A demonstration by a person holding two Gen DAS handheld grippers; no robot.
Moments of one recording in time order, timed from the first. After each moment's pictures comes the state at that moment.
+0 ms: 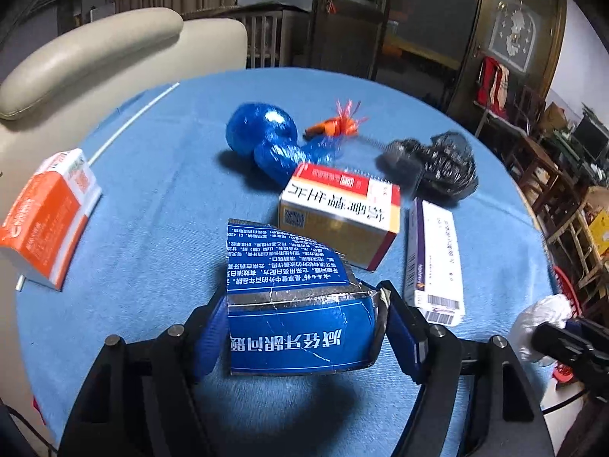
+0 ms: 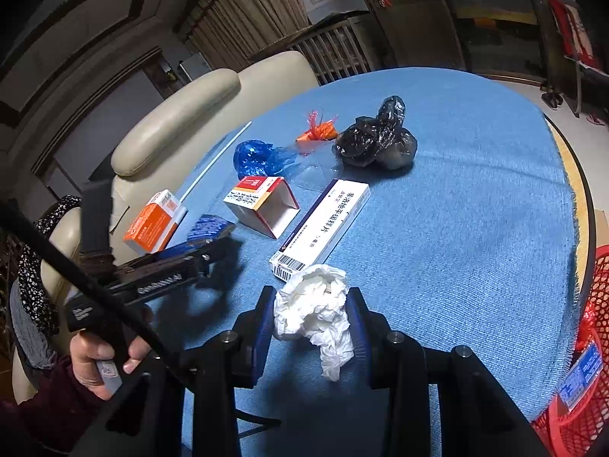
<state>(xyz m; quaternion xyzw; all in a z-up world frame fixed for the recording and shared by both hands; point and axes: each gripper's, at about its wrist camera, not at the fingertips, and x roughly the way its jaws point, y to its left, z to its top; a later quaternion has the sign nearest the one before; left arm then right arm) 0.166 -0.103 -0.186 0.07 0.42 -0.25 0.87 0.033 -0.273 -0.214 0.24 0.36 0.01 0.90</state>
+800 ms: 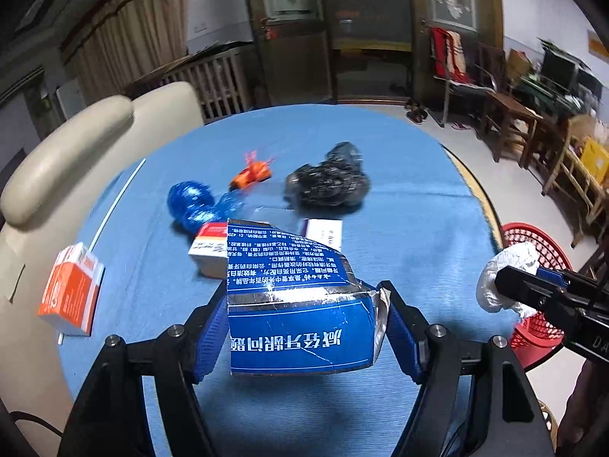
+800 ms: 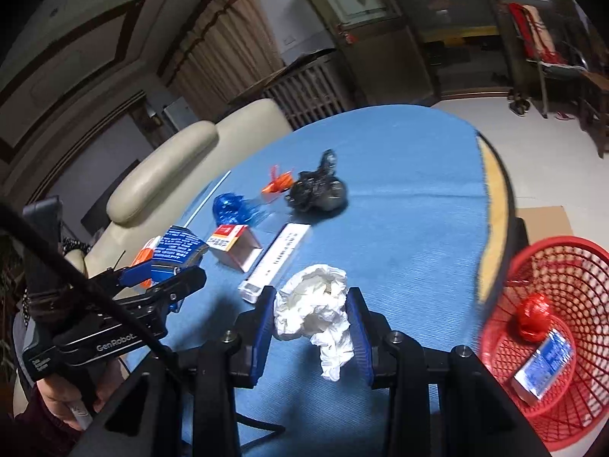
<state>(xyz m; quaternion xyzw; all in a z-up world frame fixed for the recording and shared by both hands) 0.066 -0.182 -0.125 0.20 0.35 -0.29 0.87 -0.039 -0.327 -0.193 0.27 0.29 -0.04 0.92</state>
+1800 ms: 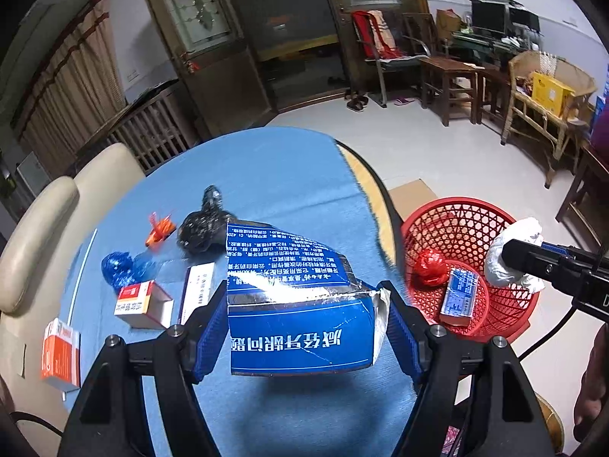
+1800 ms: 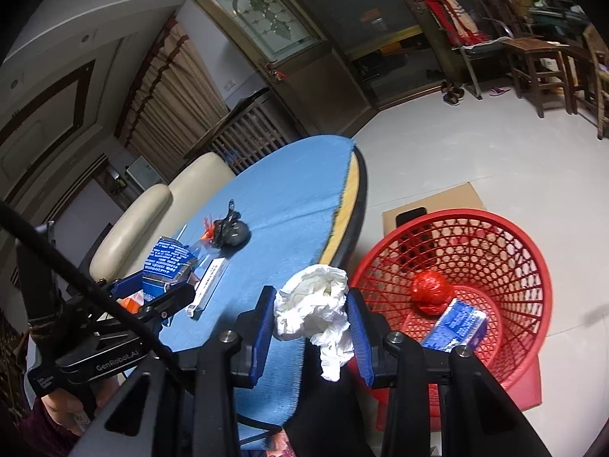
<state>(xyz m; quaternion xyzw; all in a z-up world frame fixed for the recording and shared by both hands) -0.033 -0.297 -0.121 0.30 0.30 -0.36 0.83 -0.173 -0.422 -0.207 0.35 0.23 -0.13 0.90</state>
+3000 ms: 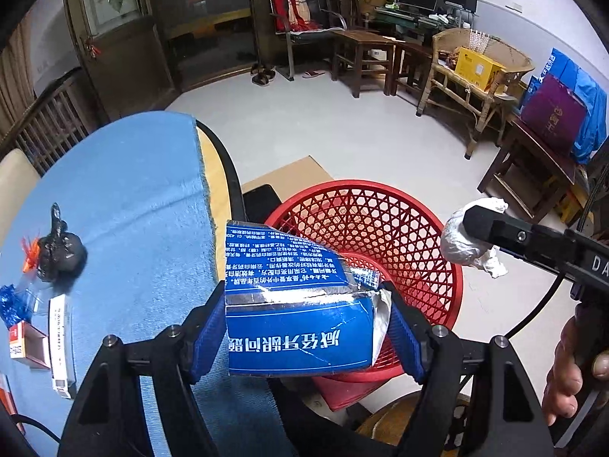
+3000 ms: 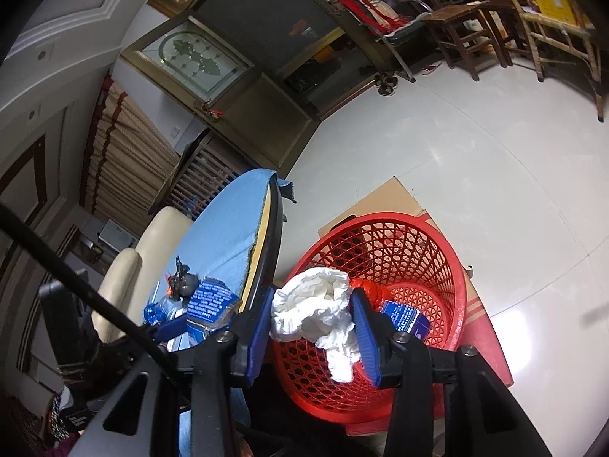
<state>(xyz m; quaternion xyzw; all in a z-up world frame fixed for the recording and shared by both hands) -0.063 -0.390 -0.168 0.29 0.38 -0.50 0.72 -0.239 -0.495 -0.237 0.46 0.19 -0.21 0.84</state>
